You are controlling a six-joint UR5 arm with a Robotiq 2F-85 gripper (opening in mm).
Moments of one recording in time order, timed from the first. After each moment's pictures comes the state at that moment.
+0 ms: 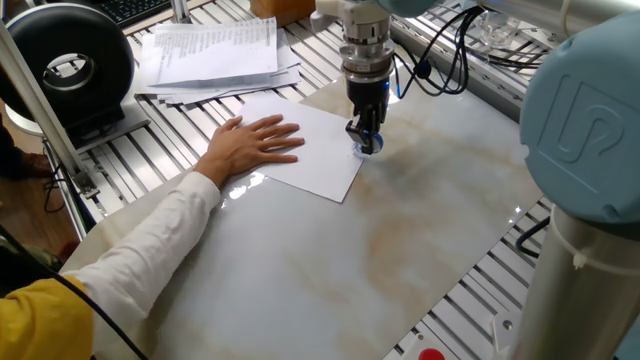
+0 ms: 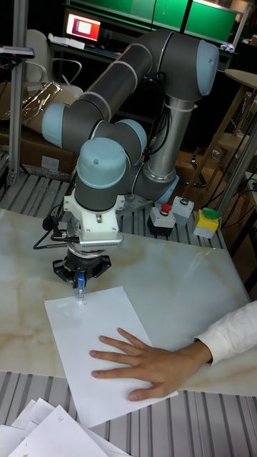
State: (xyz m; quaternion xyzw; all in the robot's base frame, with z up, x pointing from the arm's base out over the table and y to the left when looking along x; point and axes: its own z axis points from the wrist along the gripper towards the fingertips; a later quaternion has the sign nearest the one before) arm 0.511 -0.074 0.027 0.15 -0.98 -0.02 0.10
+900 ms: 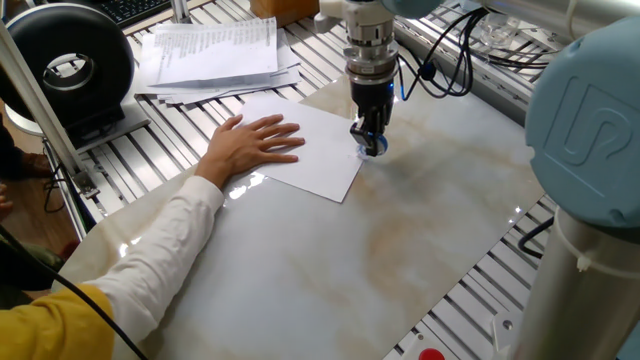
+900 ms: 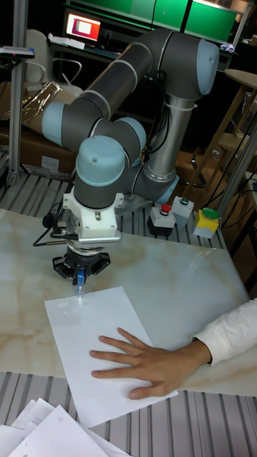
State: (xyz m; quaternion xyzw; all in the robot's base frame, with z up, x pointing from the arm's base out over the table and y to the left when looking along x) arm 0.502 -0.076 0.028 0.15 -0.98 -0.02 0.11
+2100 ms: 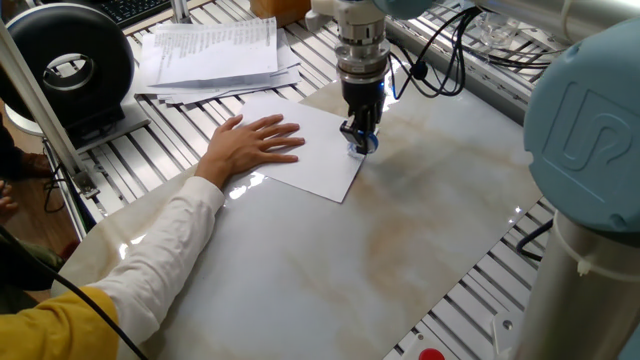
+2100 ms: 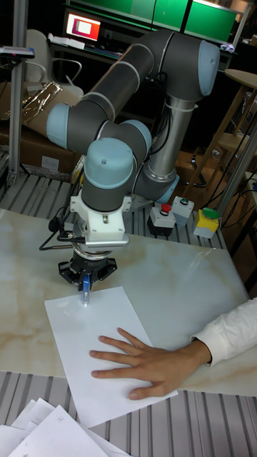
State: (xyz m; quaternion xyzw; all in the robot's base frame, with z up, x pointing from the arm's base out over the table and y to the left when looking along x) arm 0.520 -0.058 0.029 0.14 -0.99 -0.03 0.10
